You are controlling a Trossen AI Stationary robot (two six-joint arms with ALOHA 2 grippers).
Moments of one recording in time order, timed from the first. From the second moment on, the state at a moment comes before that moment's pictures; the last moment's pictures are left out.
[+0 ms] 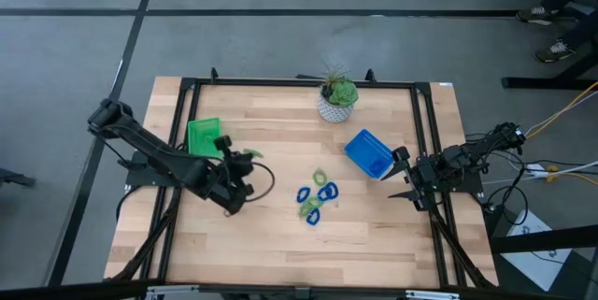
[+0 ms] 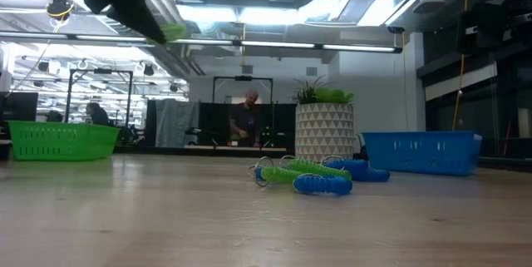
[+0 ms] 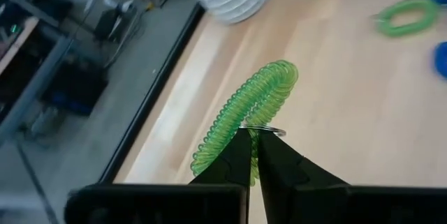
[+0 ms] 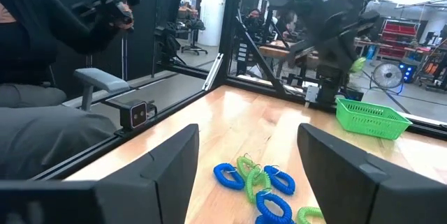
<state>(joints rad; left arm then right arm) -0.49 1.34 0.98 -0.95 -0.98 -0.67 0.45 0.00 0.01 0.03 0.08 -0.16</state>
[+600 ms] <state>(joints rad) -0.47 1.11 0.98 -1.36 -0.97 -1.14 0.45 0.00 0.01 0.03 0.08 -0.16</state>
